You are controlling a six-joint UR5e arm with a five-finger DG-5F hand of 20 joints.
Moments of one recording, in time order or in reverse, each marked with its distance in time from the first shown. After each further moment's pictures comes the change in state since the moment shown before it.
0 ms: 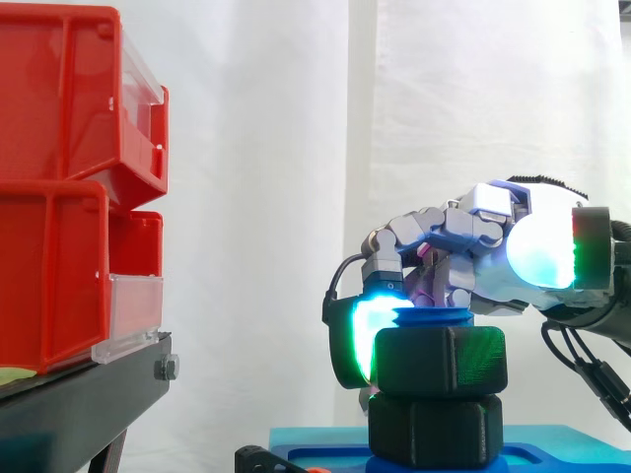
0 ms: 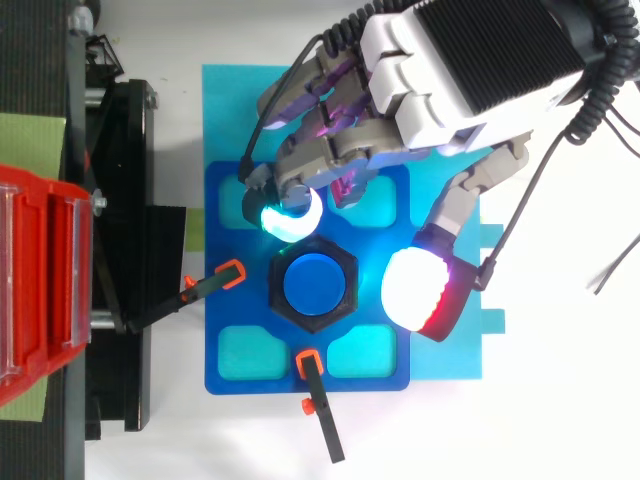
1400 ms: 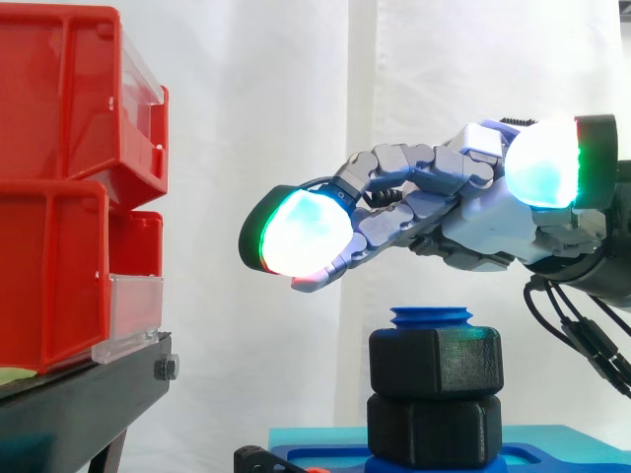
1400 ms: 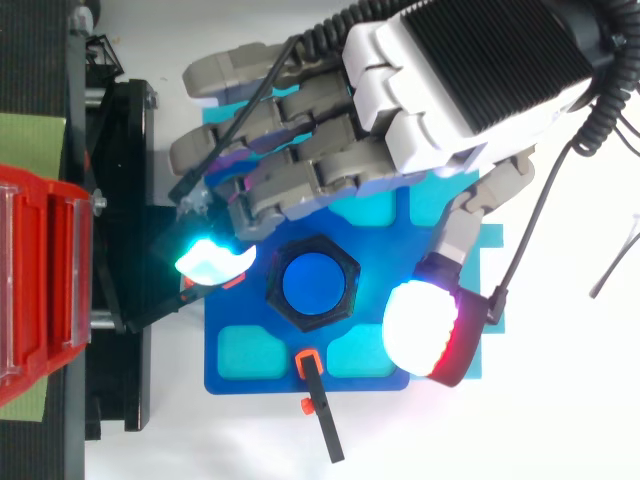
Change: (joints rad) arm 0.018 0.000 0.083 -0.066 -0.031 0.017
